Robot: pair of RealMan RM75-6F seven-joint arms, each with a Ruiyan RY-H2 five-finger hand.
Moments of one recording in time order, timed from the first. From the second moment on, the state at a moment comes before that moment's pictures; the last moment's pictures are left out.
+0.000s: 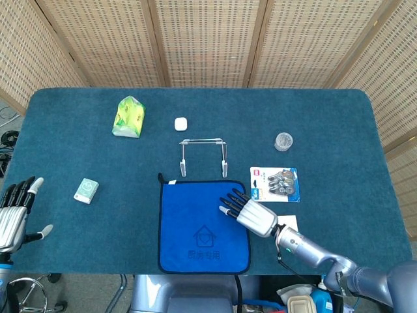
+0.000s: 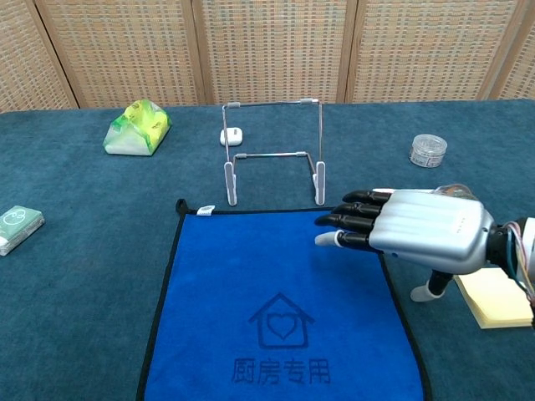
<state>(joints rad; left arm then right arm) -0.11 -1.13 -0.04 -1.66 1.41 1.41 0.12 0.70 -1.59 -0.07 -1.16 -1.83 1.03 -0.24</state>
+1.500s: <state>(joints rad) -0.12 -1.14 -0.04 -1.65 1.41 1.38 0.11 0.74 -1.67 -0.04 -1.16 -1.75 1.05 -0.17</state>
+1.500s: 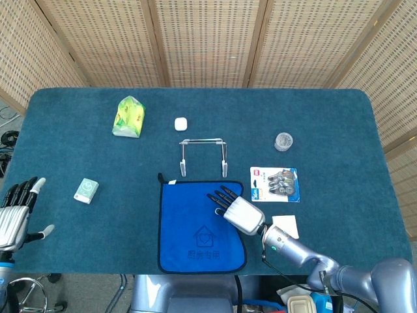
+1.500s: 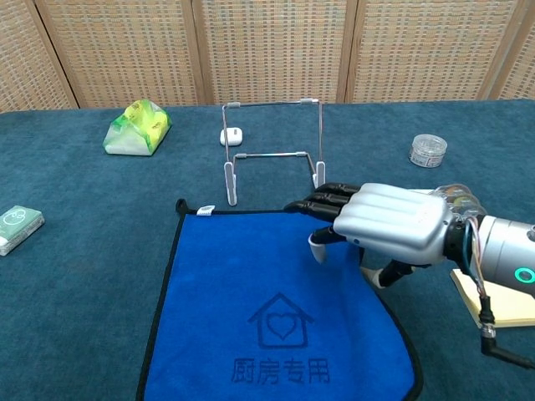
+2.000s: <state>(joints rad) -0.20 -1.16 -0.04 -1.62 1.52 1.35 0.12 0.73 -1.67 -0.05 -1.14 -1.76 1.09 -0.12</state>
